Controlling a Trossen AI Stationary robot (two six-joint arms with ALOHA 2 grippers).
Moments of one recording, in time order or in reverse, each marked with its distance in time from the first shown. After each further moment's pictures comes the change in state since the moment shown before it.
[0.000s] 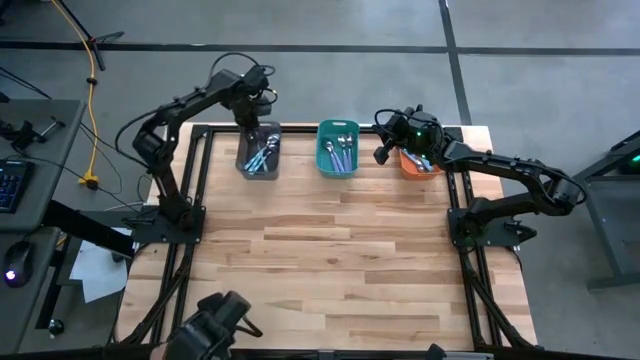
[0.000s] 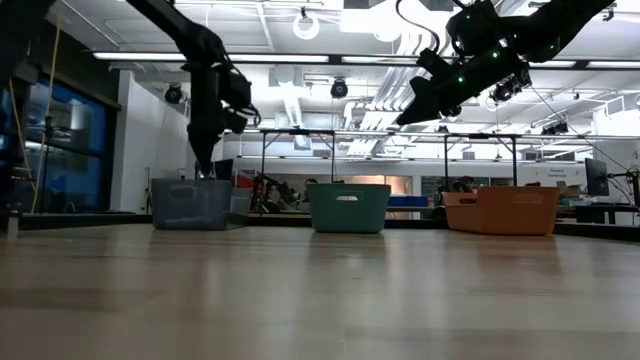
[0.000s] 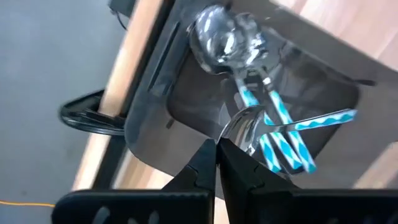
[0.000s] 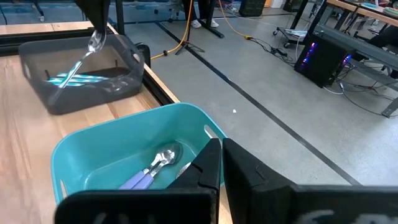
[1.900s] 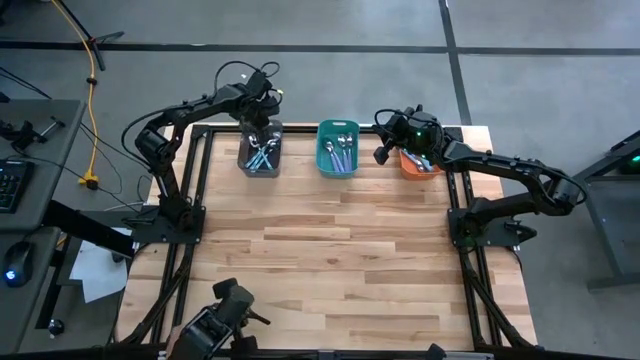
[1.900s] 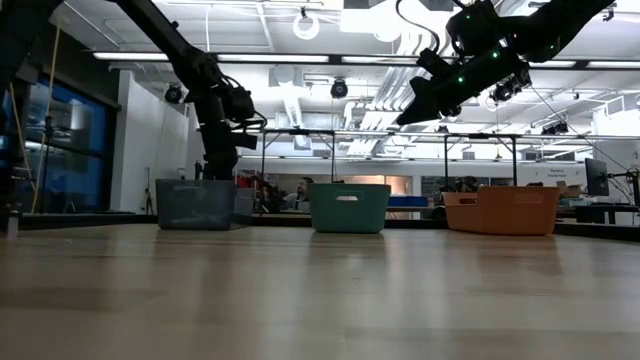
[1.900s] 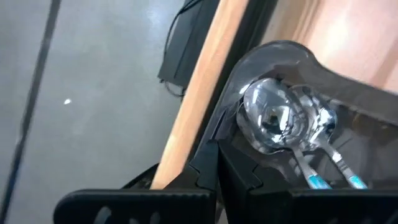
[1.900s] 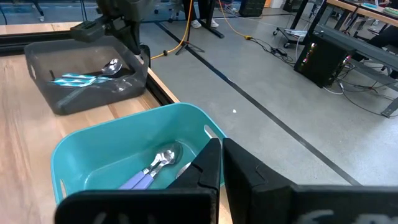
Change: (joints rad) left arm 0.013 0.025 -0.192 0.512 -0.012 0.128; right arm 0.000 0.000 0.000 0.000 0.000 0.000
